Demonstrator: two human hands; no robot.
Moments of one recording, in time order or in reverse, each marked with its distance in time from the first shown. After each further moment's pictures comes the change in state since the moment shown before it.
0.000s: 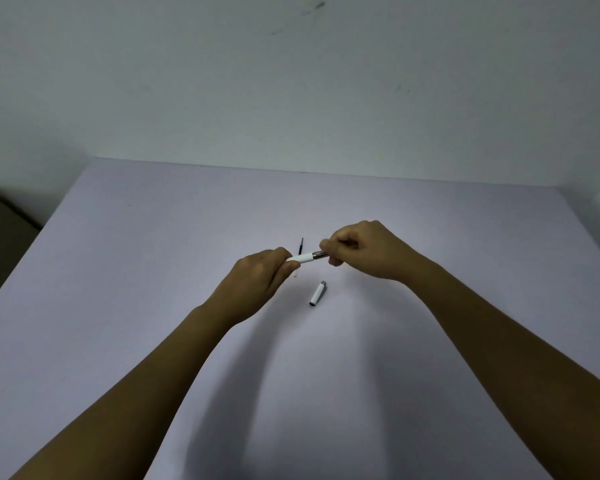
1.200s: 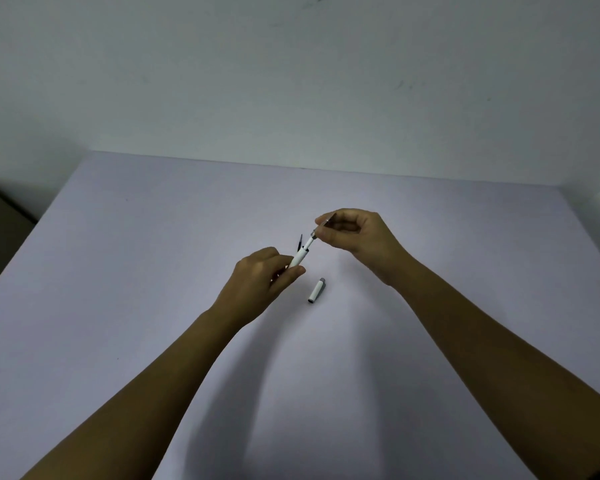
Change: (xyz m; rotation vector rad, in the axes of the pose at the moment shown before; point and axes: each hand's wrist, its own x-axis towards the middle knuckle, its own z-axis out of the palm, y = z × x) left_hand -0.003 -0.002 0.014 -0.057 0.101 -0.020; right_hand 0.004 -0.004 0.013 0.667 0.148 0.012
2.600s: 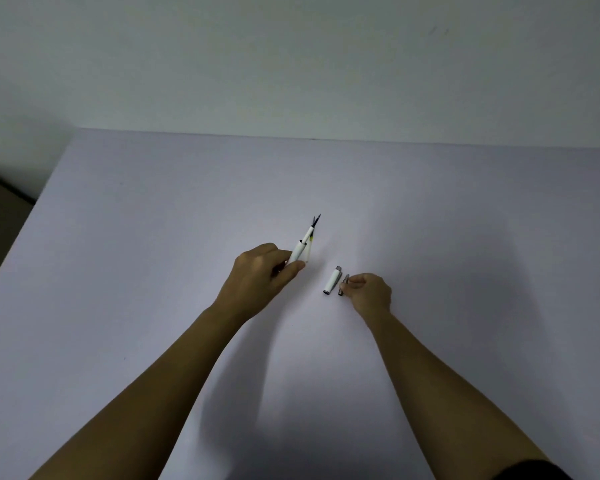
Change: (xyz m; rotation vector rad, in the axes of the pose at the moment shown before) left_hand 0.010 -0.048 0.025 0.026 -0.048 -0.095; right_hand 0.025 0.194 0.026 -0.427 0.476 0.630
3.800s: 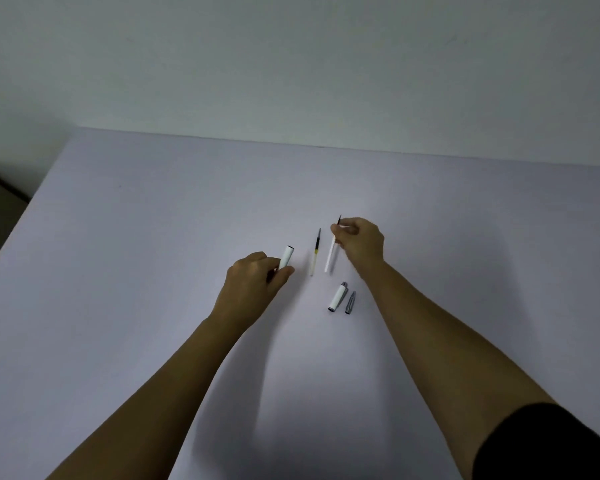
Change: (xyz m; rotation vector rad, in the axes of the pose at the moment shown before) left_hand 0.012 -0.025 0.009 0.047 -0.002 -0.181; right_hand 0.047 -0.099 -0.005 0.297 -0.024 -0.244
